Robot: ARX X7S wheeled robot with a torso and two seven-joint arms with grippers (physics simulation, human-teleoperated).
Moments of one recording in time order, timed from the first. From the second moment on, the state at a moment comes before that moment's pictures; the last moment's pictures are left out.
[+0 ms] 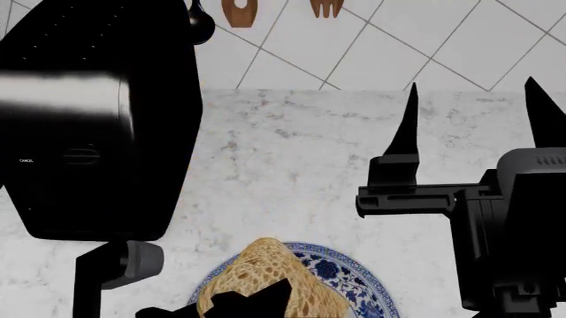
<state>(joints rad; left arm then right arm) -0.33 -0.14 0.26 0.49 -1.43 -0.79 -0.68 0.47 0.45 0.00 -0.68 0.49 0.69 0.28</state>
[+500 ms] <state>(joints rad) -0.36 -0.22 0.31 0.55 -1.27 -0.79 -0.68 0.47 0.44 0.00 -0.67 0.49 0.66 0.27</state>
